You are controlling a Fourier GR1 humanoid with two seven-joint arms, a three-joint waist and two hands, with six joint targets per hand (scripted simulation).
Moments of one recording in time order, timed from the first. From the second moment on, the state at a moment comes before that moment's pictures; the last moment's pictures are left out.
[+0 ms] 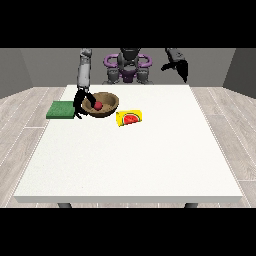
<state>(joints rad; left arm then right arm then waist) -0.42 0.12 -0.05 -1.36 -0.08 0.03 -0.20 -0.40 -0.24 -0.27 -0.64 -0.02 -0.31 -0.46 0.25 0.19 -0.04</state>
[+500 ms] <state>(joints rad) -0.30 0.15 0.06 -1.17 -0.03 0.01 -0.25 -0.49 -0.31 -0.11 -0.70 0.12 -0.32 0.08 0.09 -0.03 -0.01</state>
